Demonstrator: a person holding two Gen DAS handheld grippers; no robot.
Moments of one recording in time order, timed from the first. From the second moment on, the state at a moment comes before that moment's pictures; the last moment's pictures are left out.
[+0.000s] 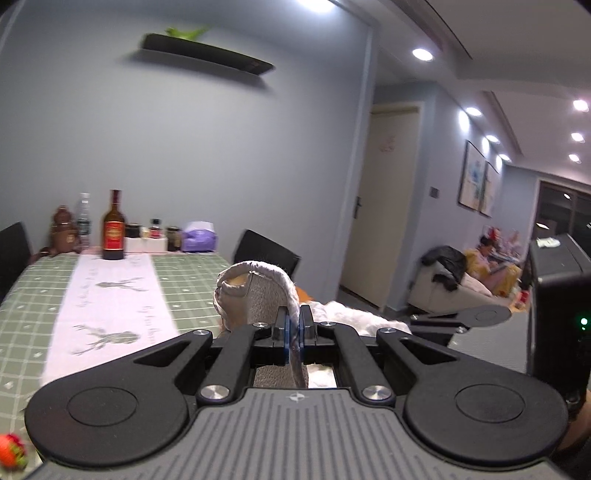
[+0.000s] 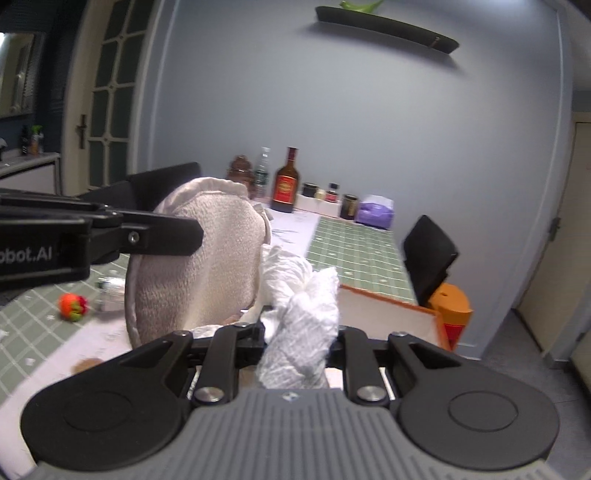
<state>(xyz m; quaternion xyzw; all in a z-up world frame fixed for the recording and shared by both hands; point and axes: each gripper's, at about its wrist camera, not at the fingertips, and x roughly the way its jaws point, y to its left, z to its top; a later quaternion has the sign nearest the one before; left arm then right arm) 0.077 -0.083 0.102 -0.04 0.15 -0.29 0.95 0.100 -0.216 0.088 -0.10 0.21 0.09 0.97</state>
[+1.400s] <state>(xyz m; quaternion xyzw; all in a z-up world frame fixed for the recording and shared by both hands) 0.207 -0.174 0.000 0.03 0.38 -0.26 0.89 0.251 -0.275 -0.018 -0.18 0.44 0.10 0.87</state>
